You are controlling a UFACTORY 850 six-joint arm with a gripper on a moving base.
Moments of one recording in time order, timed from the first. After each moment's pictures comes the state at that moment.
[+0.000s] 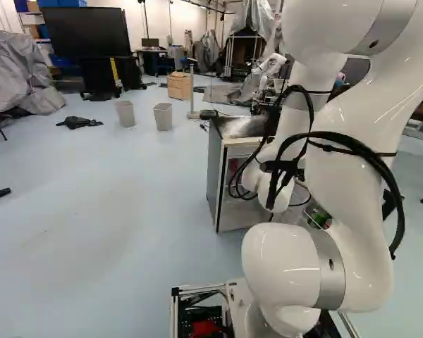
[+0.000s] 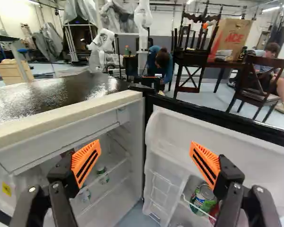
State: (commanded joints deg) arm -16.4 -17.2 -14.5 21.6 82.0 0.0
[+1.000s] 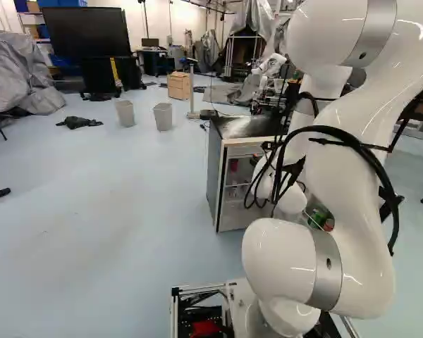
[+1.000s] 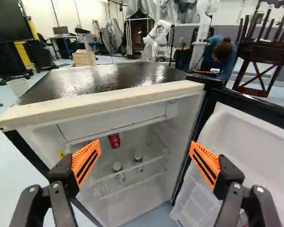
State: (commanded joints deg) arm -25.2 -25.8 -20.2 -8.5 82.0 0.0
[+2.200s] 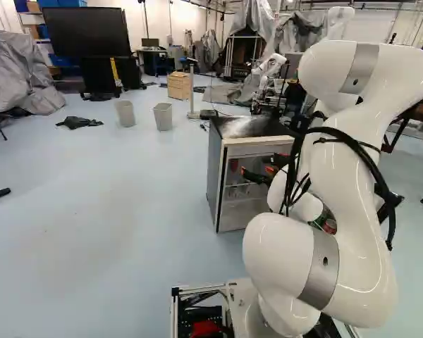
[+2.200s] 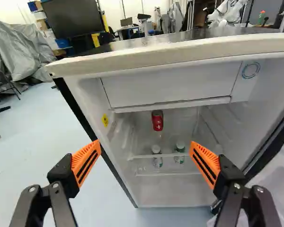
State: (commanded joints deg) arm -36.0 -41.5 -30.8 -42.4 82.0 0.0
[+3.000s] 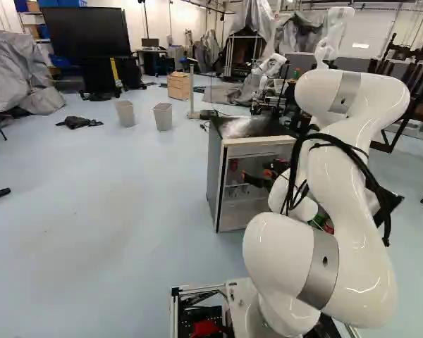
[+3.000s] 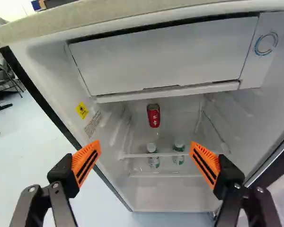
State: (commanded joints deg) arm -35.9 -53.3 -42.1 -43.9 82.0 0.0
